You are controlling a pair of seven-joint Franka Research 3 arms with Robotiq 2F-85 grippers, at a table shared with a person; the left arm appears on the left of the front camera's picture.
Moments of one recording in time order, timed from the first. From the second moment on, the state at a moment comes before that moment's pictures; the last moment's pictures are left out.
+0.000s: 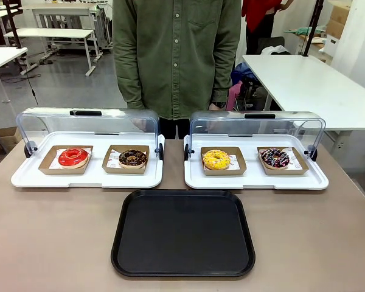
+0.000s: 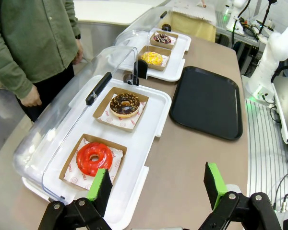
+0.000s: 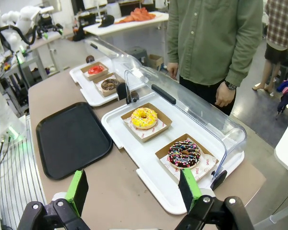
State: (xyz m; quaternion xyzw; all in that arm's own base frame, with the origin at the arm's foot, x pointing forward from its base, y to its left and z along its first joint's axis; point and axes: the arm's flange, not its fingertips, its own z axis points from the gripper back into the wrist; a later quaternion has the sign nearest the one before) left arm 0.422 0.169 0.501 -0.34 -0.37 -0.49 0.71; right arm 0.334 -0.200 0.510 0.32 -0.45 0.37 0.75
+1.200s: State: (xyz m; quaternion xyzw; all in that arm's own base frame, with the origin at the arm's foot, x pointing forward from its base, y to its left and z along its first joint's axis) left arm 0.422 0.169 0.501 -0.34 -0.37 -0.49 0.71; right arm 0.334 -0.200 0.510 0.32 -0.45 0.37 0.75
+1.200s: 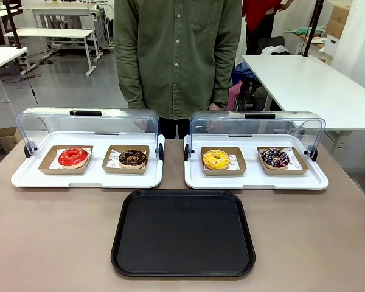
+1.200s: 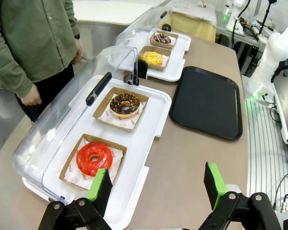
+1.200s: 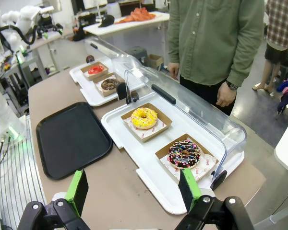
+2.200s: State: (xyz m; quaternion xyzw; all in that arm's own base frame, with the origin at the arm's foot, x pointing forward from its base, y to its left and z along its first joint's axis) left arm 0.422 0.169 0.501 -0.34 -0.37 -0.49 0.71; right arm 0.334 -0.200 0.510 0.32 -0.45 0.37 0.75
